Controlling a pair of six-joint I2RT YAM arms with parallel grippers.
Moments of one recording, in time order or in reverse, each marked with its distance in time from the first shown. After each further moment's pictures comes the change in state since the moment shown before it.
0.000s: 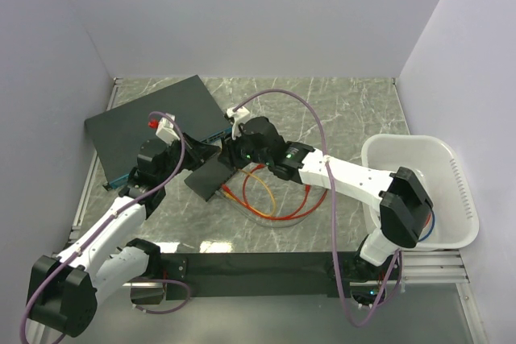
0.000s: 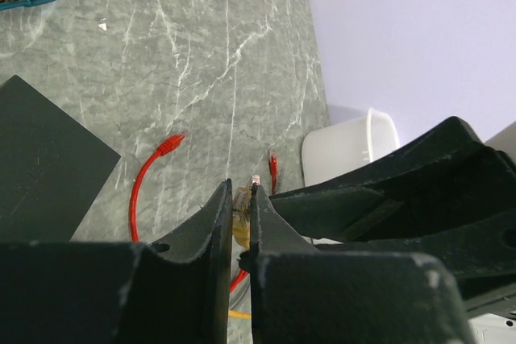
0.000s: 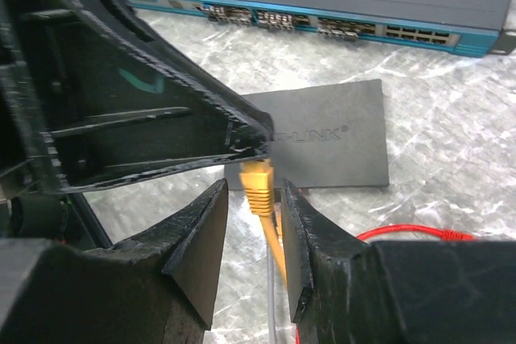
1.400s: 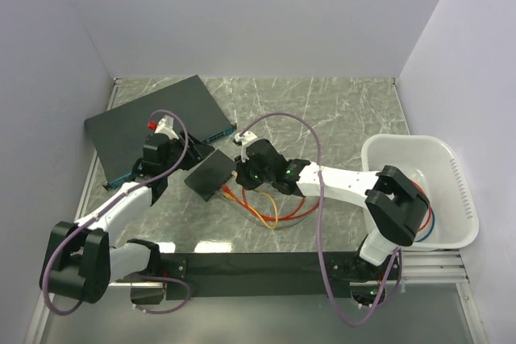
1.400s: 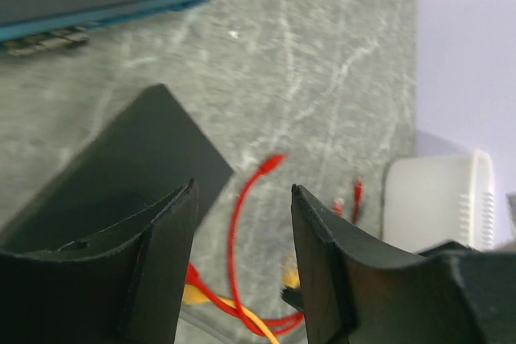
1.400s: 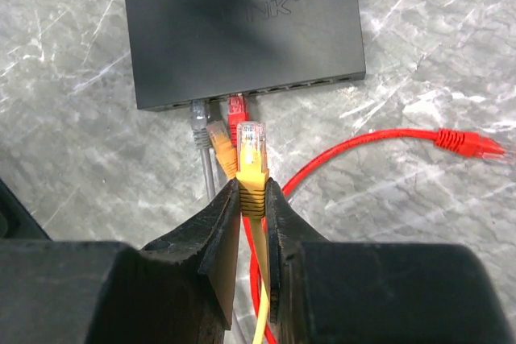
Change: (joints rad) left arm 0.093 0.198 0.000 0.002 -0.041 0.092; right arm 0.002 0.016 -0.233 0.032 0.057 0.017
